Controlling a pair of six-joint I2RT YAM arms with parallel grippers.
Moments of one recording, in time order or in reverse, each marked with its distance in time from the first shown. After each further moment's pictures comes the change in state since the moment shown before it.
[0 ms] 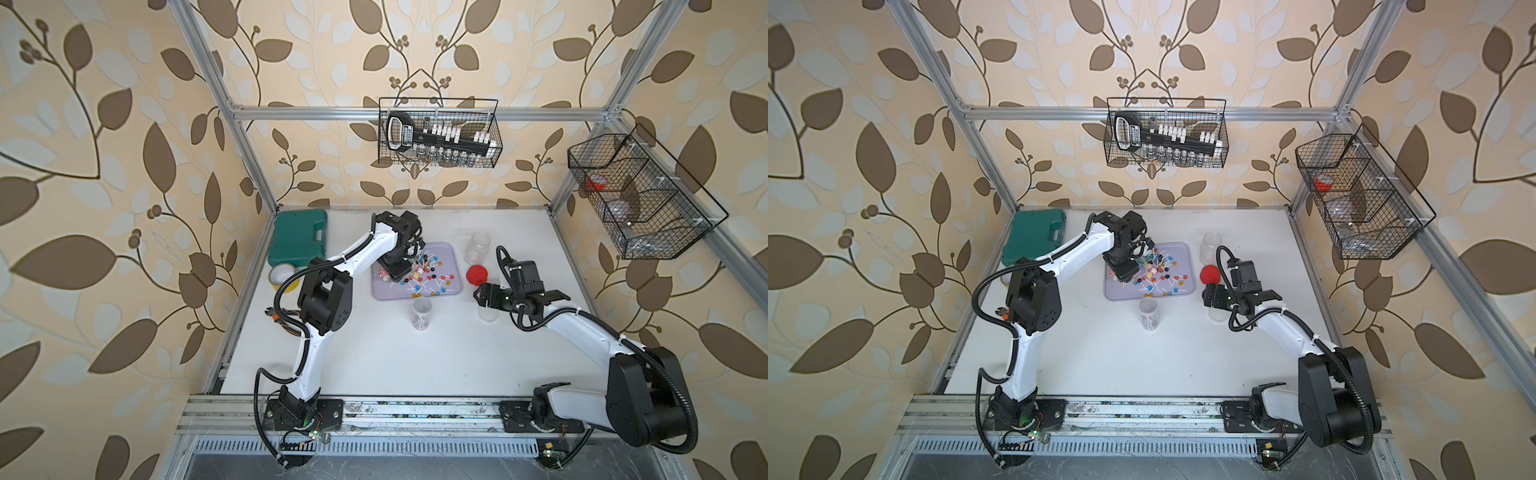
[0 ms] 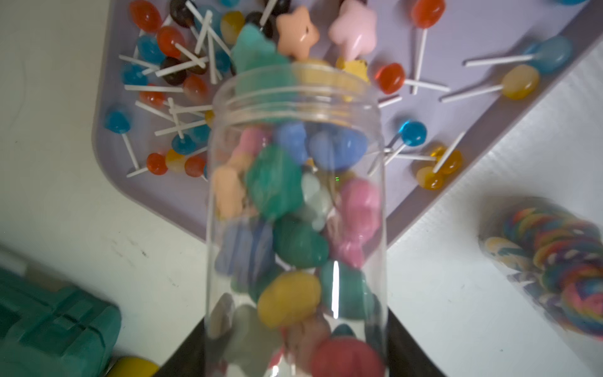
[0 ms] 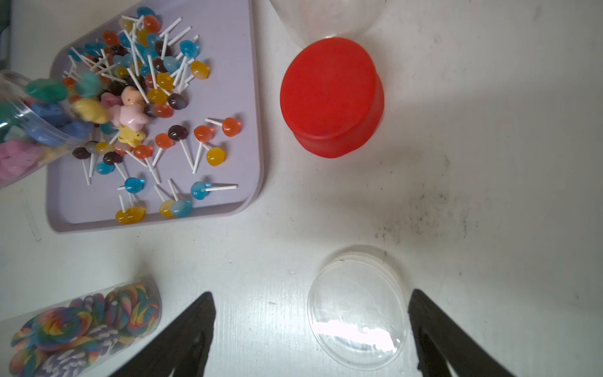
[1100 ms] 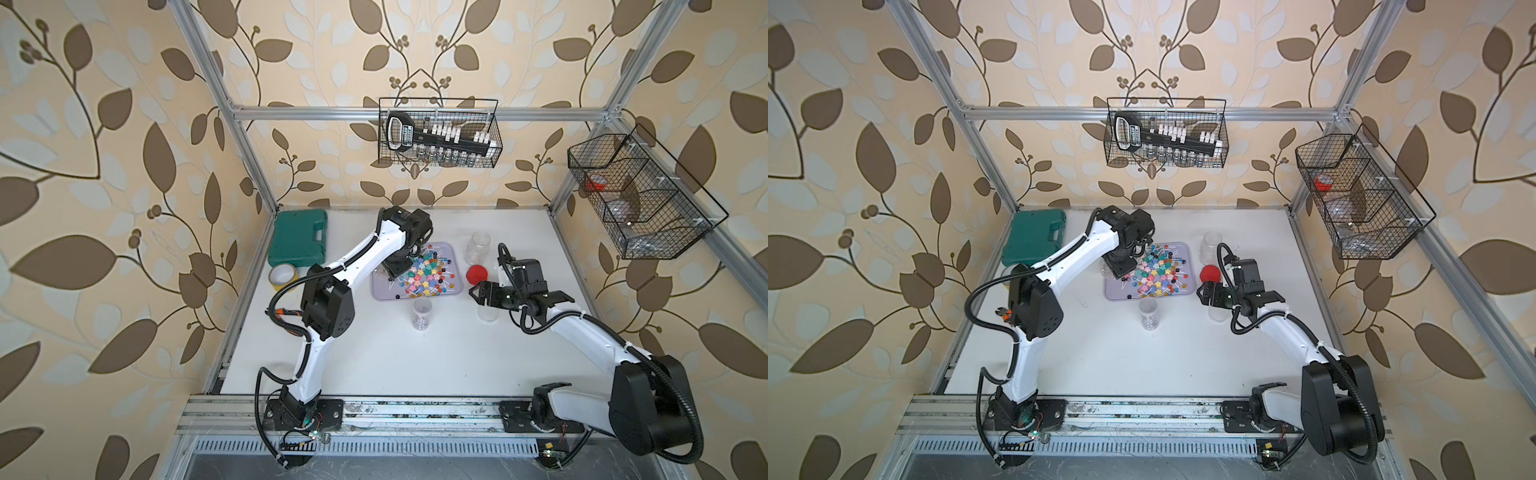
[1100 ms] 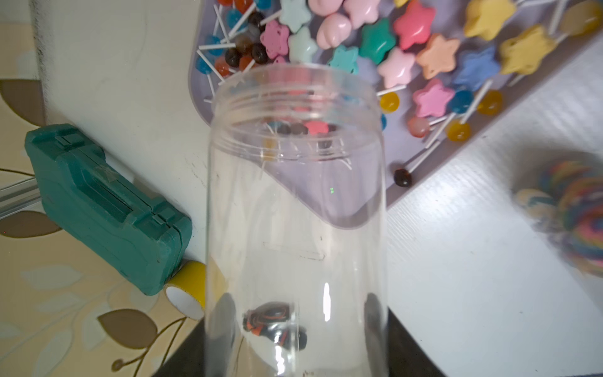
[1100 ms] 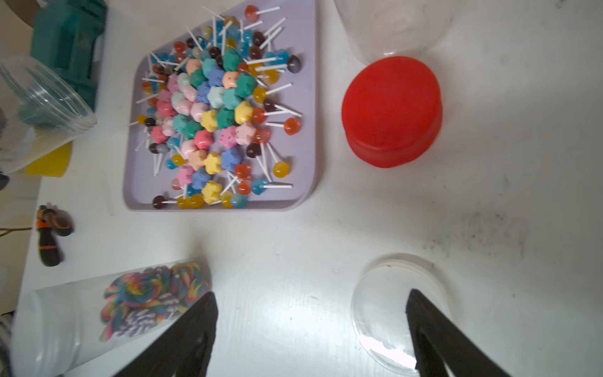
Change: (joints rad) left arm -0.059 -0.158 -0.006 -0.108 -0.151 -0.091; right arm -0.001 -0.059 0.018 0.020 -0.164 -0.024
